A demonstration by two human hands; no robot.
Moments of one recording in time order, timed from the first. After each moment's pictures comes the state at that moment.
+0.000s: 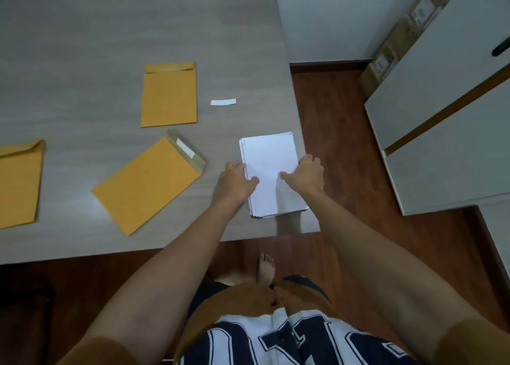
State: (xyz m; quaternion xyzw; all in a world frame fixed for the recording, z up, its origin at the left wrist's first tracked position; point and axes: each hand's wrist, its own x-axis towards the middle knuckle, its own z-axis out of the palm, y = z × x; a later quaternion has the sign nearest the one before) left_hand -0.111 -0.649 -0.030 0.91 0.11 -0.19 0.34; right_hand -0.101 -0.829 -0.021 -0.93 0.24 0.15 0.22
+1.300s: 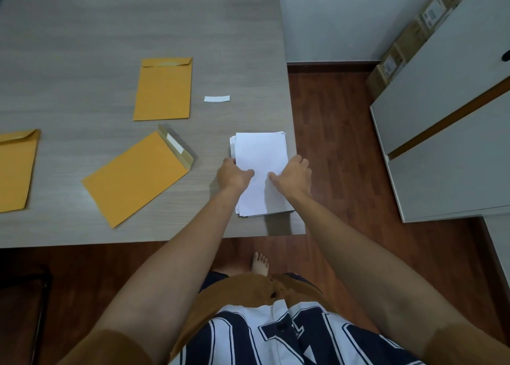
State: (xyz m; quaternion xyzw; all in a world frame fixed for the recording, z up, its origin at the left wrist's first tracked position) left_hand -0.096 -0.696 -0.026 0.84 0.30 -0.14 0.43; right_hand -0.102 -0.836 -0.028 -0.94 0.20 0.15 0.23
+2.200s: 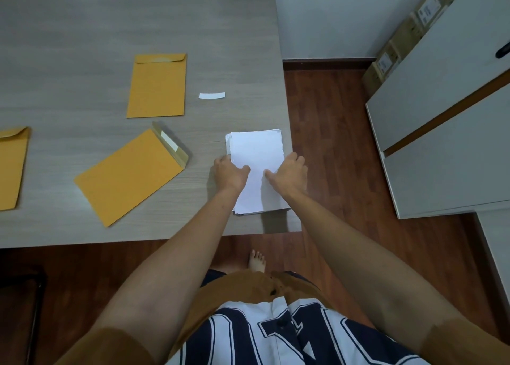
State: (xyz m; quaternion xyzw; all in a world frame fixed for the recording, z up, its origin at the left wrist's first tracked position) left_hand -0.099 -0.702 -0.029 0.87 0.28 -0.11 0.39; right_hand -0.106 -0.836 -0.023 -0.94 0.19 0.15 0.23
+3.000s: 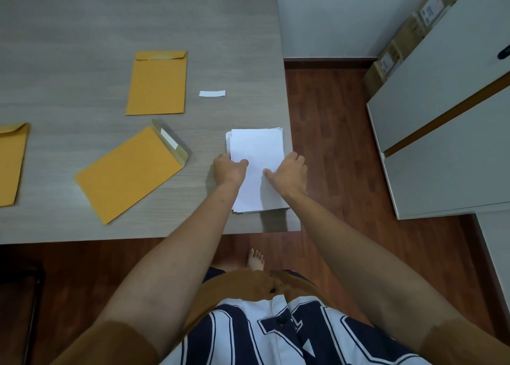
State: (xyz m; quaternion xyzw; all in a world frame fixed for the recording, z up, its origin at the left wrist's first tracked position) left_hand -0.092 -0.702 -0.029 0.81 0.35 -0.11 0.47; right_hand -0.106 -0.835 -0.022 -0.94 0.19 0.15 0.23
